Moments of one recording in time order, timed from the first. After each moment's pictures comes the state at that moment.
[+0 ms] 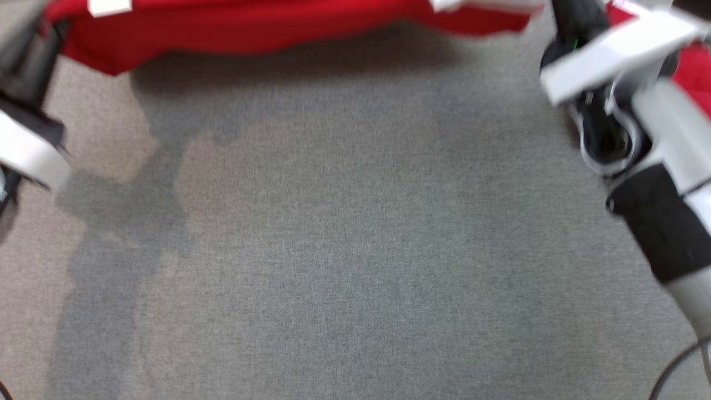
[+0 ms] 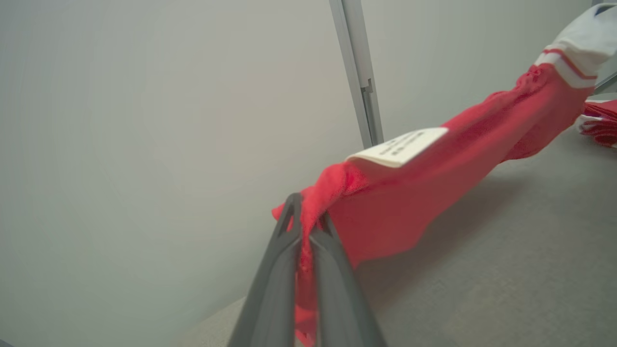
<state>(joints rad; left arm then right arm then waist) -0.94 0.80 -0.79 0.35 -0.73 -0.08 -0.26 -1.09 -0.26 0.64 0.68 1.09 0.13 -0.26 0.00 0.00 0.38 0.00</state>
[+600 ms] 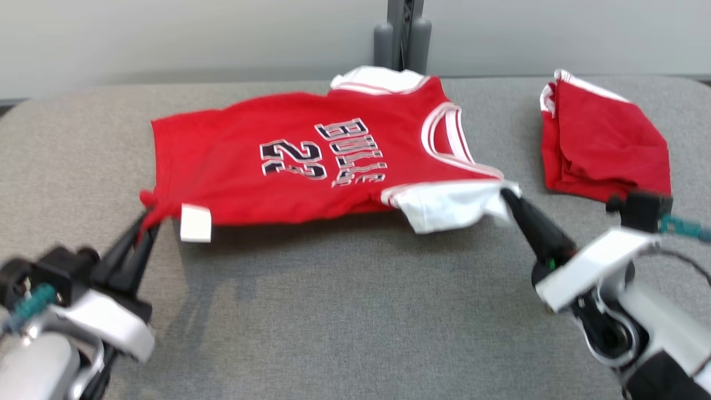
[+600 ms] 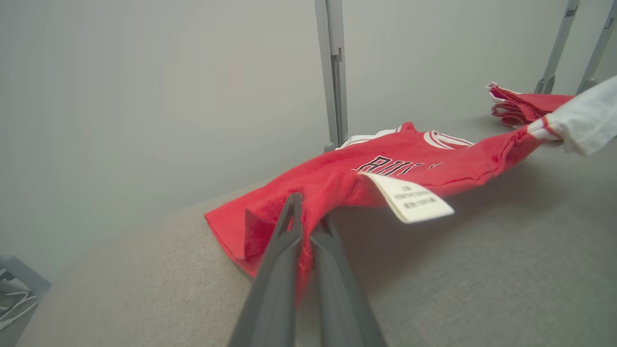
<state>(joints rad) -0.33 0.64 -0.53 0.22 -0.60 -0.03 -0.26 -0.56 -0.45 0.77 0.33 1.28 0.13 -0.19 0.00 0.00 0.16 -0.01</state>
